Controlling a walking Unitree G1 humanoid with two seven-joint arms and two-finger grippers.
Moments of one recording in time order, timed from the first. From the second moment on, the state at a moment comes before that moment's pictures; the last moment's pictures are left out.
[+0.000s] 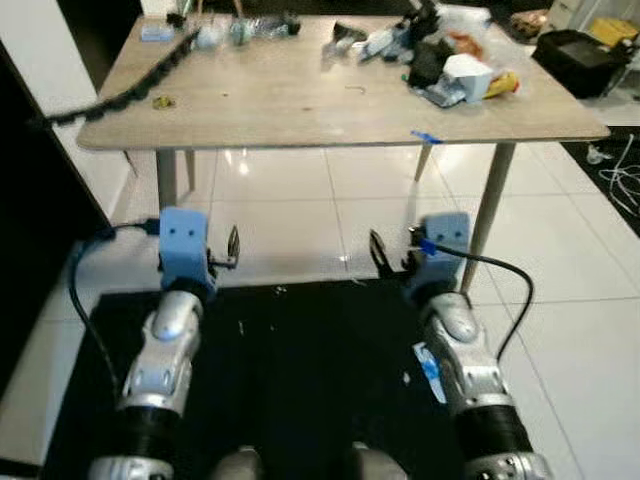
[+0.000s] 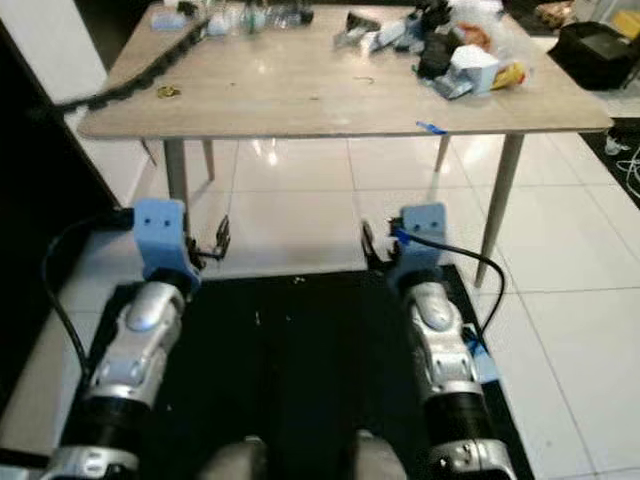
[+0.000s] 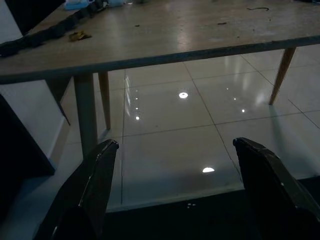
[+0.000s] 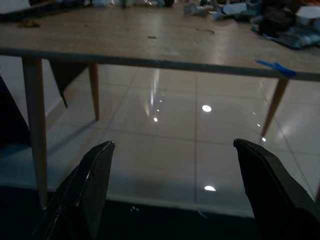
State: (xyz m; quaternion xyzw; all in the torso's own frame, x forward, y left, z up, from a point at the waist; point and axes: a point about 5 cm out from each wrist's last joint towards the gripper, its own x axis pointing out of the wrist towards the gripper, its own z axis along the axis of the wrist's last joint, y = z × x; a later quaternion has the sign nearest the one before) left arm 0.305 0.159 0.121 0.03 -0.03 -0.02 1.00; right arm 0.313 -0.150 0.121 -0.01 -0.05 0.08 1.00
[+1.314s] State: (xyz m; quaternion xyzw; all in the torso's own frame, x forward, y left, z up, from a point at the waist) left arm 0.311 0.131 0.149 0.03 -0.07 -0.08 0.99; right arm 0.318 -0.171 0.162 0.00 -0.10 0.04 0.99
